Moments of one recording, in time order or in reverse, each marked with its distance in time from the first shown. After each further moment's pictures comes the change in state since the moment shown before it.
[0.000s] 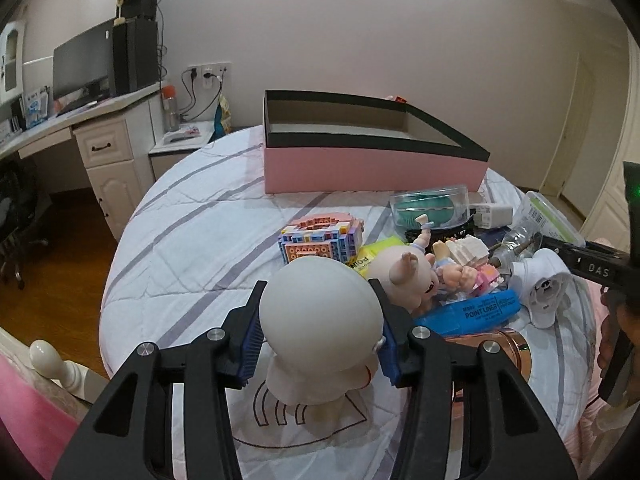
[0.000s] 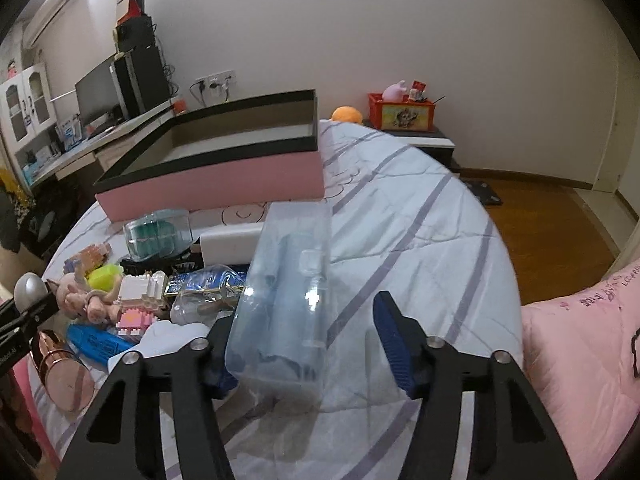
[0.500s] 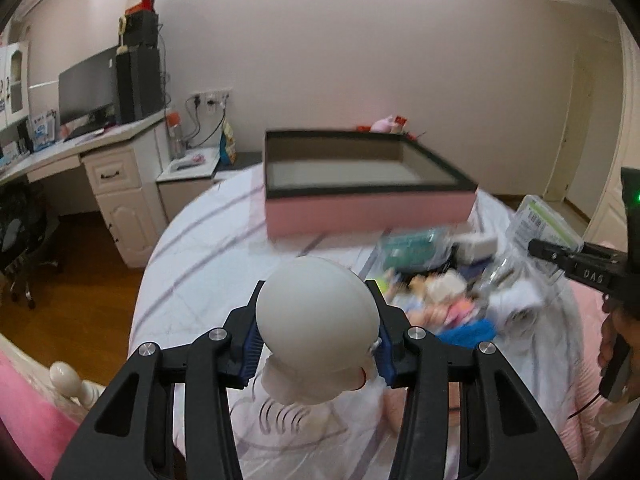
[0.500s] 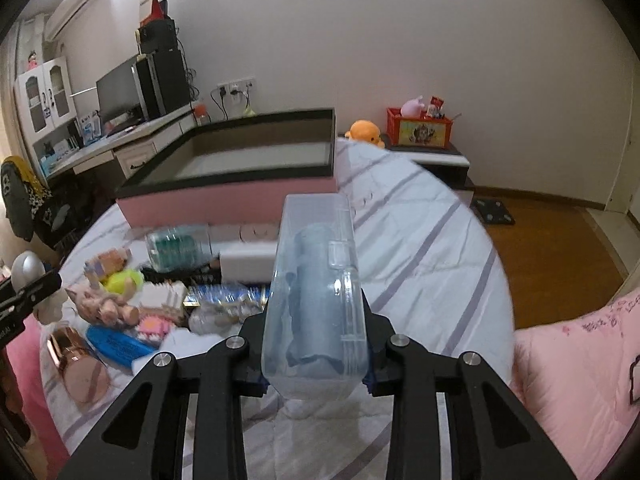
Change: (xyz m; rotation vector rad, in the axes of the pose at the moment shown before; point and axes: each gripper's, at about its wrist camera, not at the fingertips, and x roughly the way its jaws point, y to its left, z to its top) left arm -0.034 -0.013 0.031 0.037 -0.083 0.025; right arm -0.027 0.000 0.019 -0.055 -0.073 0.050
